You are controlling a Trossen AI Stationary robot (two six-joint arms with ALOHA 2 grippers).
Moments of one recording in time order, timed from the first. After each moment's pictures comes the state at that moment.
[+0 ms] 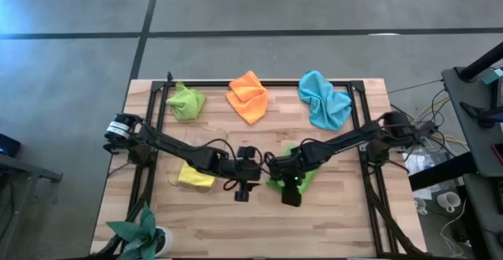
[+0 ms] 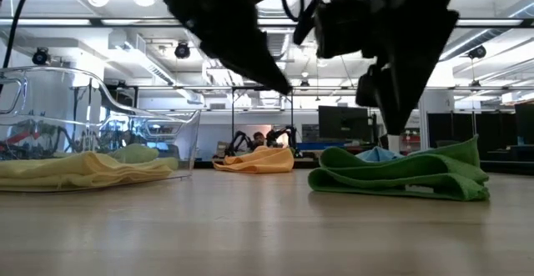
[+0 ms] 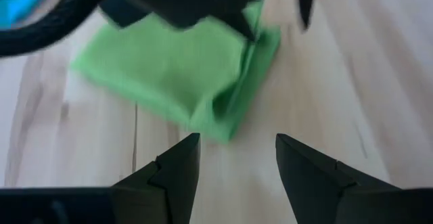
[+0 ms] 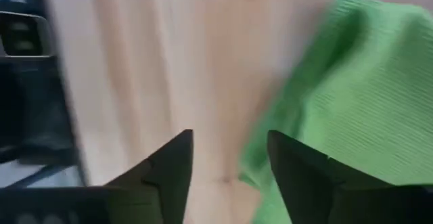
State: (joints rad) left arm -0.25 1.73 1.15 -0.16 -0.17 -0.04; right arm 0.24 1.76 1.17 -0.65 -0.30 0.47
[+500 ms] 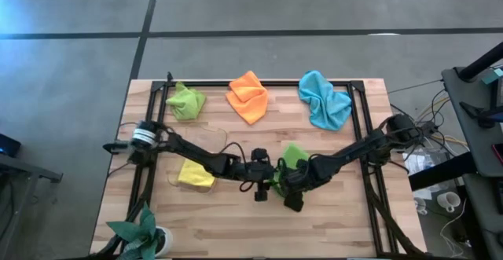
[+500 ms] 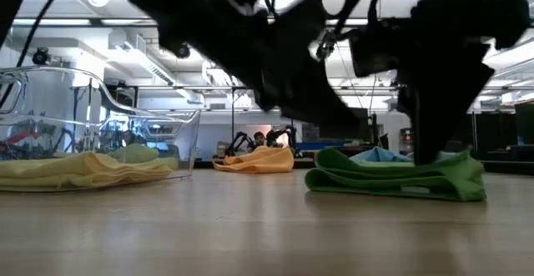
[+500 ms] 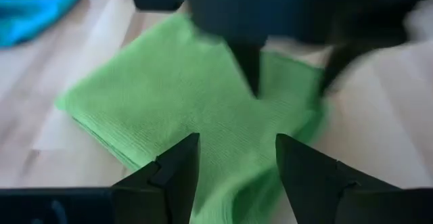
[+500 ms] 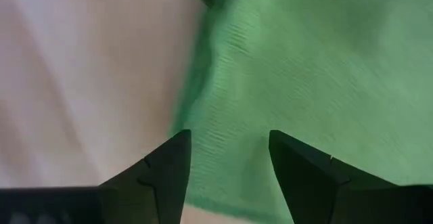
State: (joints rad) left arm -0.22 1.99 1.16 0.27 -0.22 -0.11; right arm 0.39 1.74 1.03 -0.55 0.02 0.76
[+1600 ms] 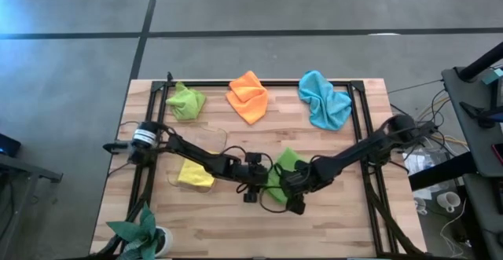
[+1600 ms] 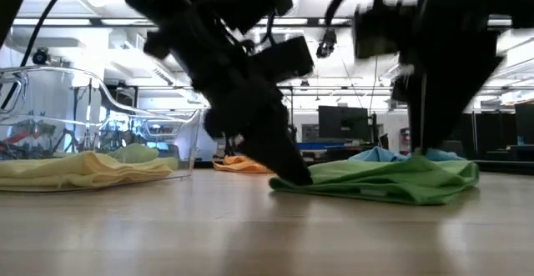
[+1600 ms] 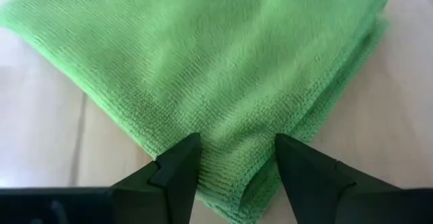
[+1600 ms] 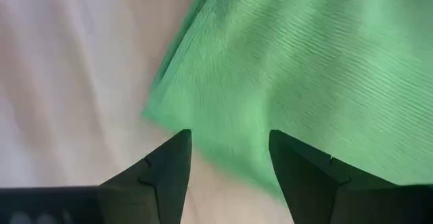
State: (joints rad) left arm -0.22 1.97 1.16 0.00 -0.15 -0.05; right arm 0.41 1.71 1.05 -0.59 0.04 0.70
